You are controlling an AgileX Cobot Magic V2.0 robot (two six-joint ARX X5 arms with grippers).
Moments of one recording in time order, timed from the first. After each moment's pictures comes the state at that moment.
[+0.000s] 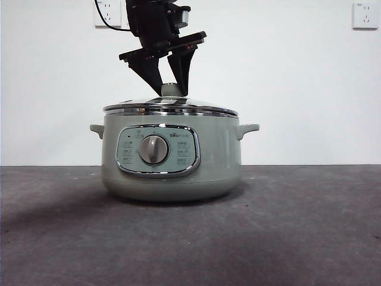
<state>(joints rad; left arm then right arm) -0.51 2.26 2.49 -1.27 0.03 0.00 0.69 0.91 1.30 -1.23 0.30 0.28</state>
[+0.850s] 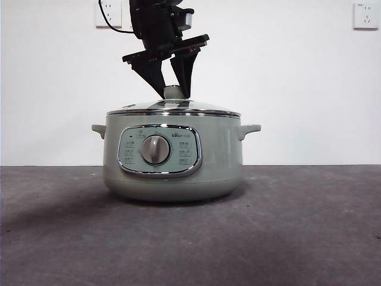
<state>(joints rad) -0.52 2.30 2.53 -1.29 0.02 0.00 0.69 0.91 1.30 -1.23 0.31 0.28</state>
